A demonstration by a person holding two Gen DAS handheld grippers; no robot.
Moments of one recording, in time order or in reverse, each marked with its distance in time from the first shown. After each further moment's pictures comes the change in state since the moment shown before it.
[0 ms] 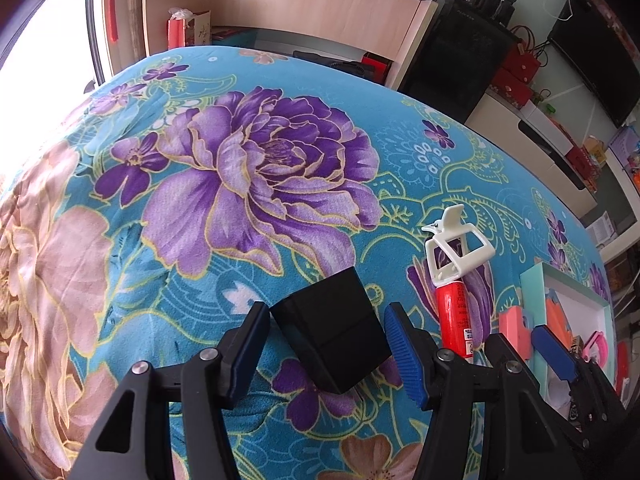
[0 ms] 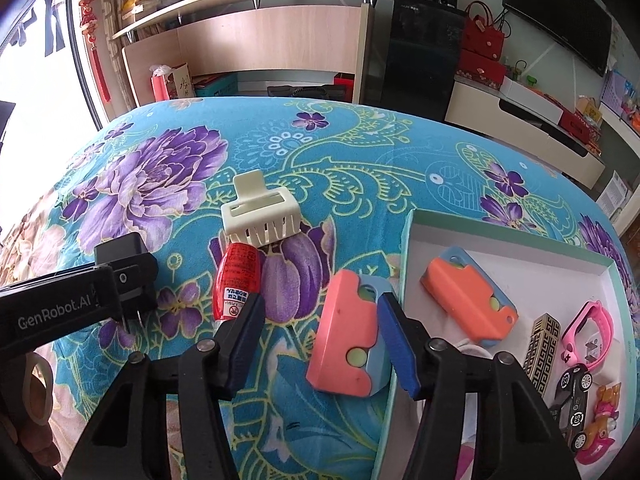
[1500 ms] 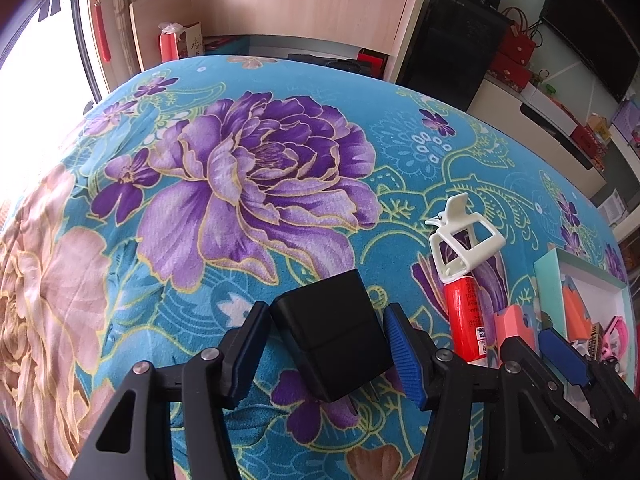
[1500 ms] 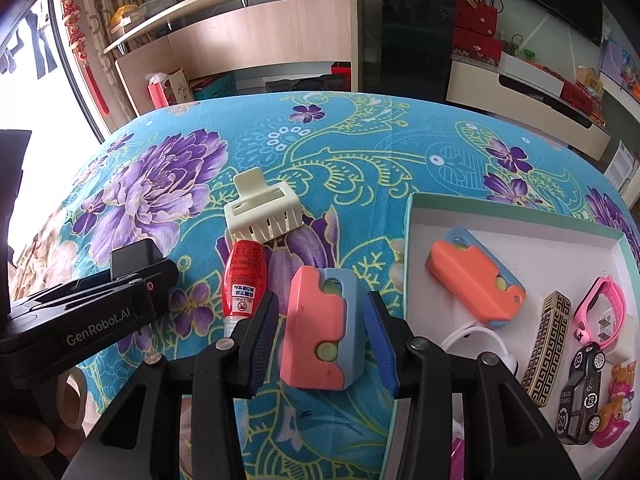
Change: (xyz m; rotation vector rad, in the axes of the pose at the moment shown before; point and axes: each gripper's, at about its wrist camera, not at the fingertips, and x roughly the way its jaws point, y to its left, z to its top) left arm 0.008 -0.009 0.000 0.079 -0.004 0.052; right arm -0.001 -0.008 -0.002 0.085 0.043 0.069
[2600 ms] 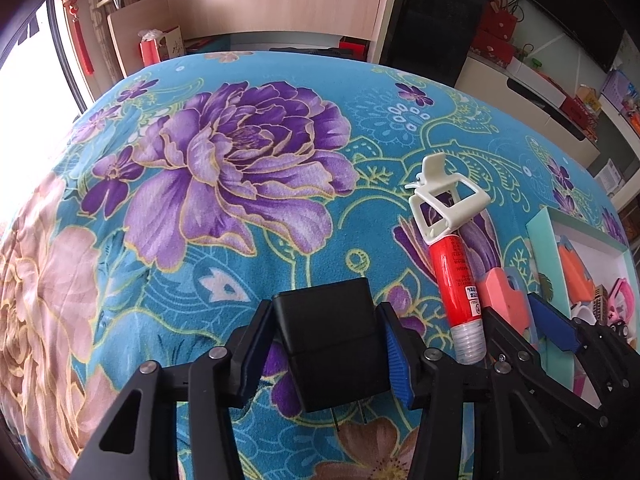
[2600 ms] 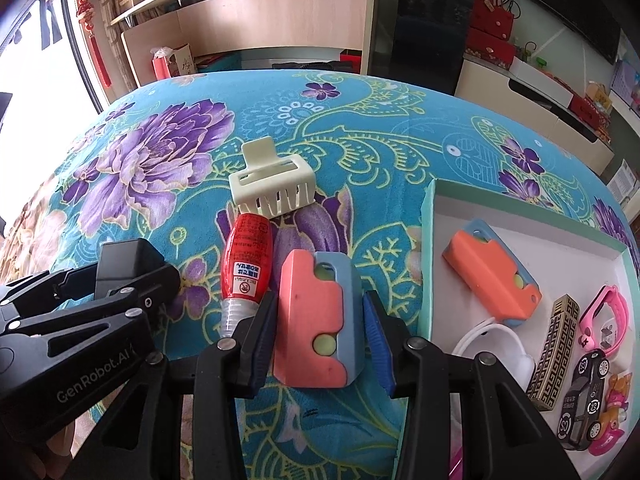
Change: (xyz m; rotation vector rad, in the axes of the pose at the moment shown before) left arm 0.001 -0.013 -0.015 0.085 0.034 0.006; right arm 0.013 0.014 -0.003 -0.082 0.046 -0.041
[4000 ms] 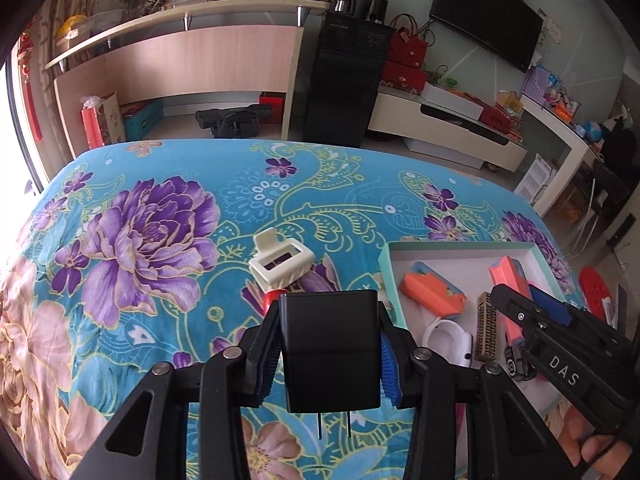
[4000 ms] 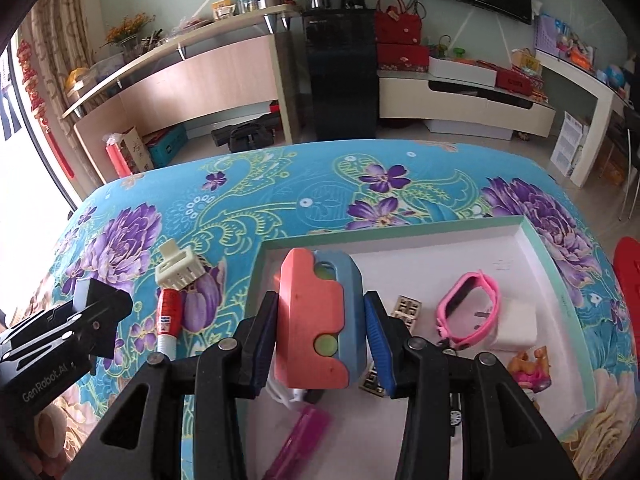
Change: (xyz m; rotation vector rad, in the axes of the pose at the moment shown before) left arm -0.077 -0.088 0.000 0.173 -0.173 -0.215; right arm -0.089 -0.114 -0.009 0.273 -0.156 -0.075
